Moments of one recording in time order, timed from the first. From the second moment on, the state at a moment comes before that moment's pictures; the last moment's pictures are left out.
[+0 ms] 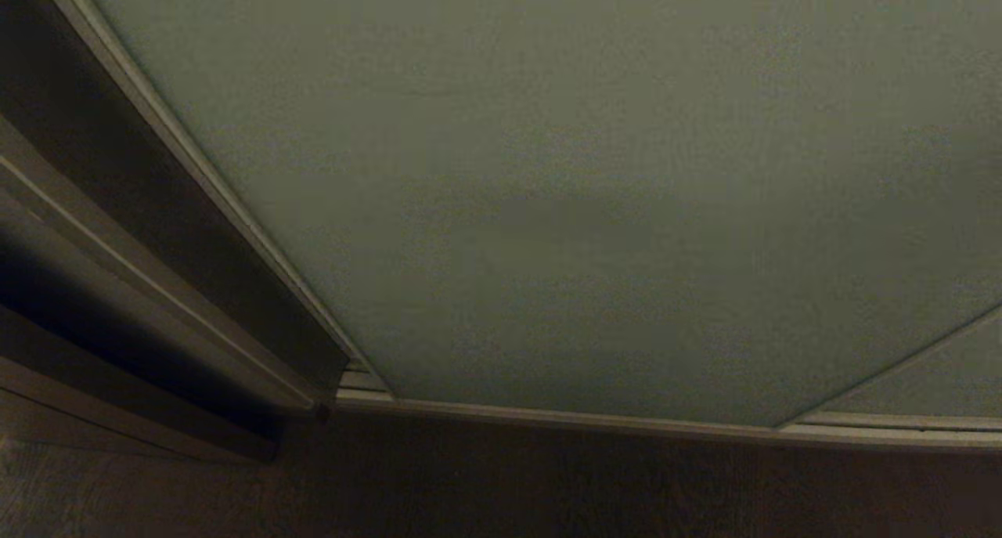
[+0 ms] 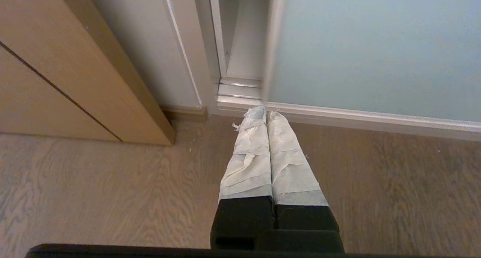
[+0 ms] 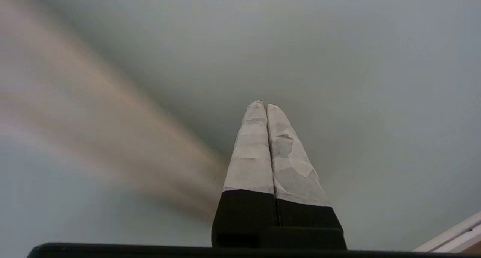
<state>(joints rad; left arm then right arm) 0.00 0.00 0.00 0.00 -0.01 0.00 -1.10 1.36 -1.82 0.14 0.66 0.85</state>
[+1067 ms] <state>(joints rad) 0.00 0.00 0.00 0.00 -0.01 0.00 -0.93 1.24 -1.76 0.13 0.43 0.60</state>
